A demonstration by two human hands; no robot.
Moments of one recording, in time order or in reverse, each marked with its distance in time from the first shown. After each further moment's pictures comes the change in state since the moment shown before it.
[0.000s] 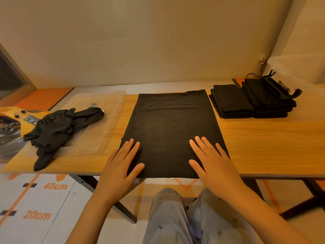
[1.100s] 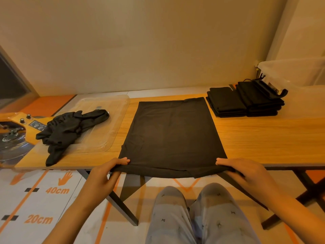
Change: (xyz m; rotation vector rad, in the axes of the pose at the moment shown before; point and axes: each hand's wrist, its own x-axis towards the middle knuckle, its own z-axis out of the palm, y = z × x) left_hand -0.047 -0.029 -0.024 -0.344 0.191 0.102; right_hand -0.063 0.076 0.001 0.227 0.365 -0.326
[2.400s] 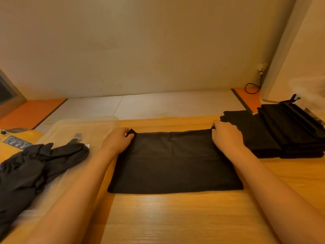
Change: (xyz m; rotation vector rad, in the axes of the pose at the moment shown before) left_hand 0.299 -0.078 0.046 0.285 -0.180 -0.428; right_hand 0.275 0.103 0.058 -0.328 -0.154 0.691
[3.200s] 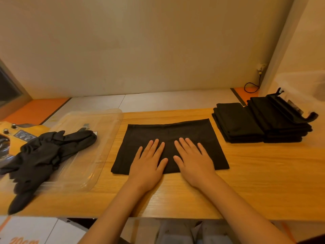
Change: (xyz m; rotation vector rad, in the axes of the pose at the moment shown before) left_hand -0.150 0.055 0.059 0.305 -0.110 0.281; right_hand -0.140 -0.043 0.018 -0.064 -0.253 -0.351
